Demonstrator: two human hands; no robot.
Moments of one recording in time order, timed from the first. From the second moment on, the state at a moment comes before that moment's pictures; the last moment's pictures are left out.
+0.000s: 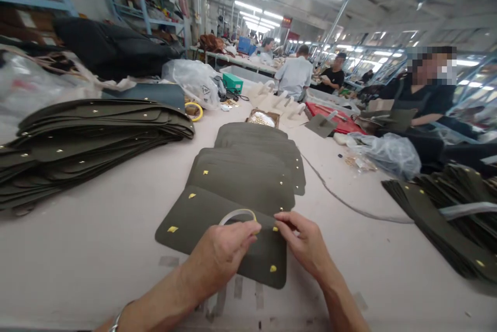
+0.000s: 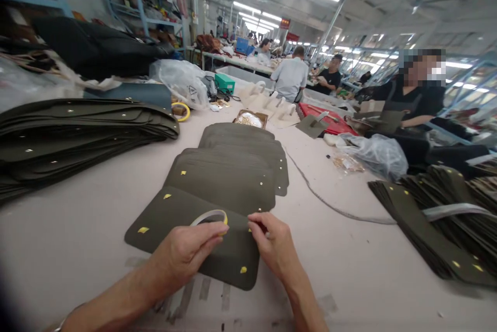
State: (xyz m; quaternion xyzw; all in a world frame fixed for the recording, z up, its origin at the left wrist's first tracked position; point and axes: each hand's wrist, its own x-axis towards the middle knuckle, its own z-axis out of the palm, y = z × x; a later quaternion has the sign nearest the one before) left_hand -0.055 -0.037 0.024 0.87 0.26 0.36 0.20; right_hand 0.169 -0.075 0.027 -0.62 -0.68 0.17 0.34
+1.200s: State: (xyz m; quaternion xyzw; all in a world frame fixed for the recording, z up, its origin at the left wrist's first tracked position) left_hand 0.007 -0.014 0.016 0.91 0.26 0.32 0.08; right_hand 0.184 -0.055 0.006 -0.68 -0.38 0.36 0.51
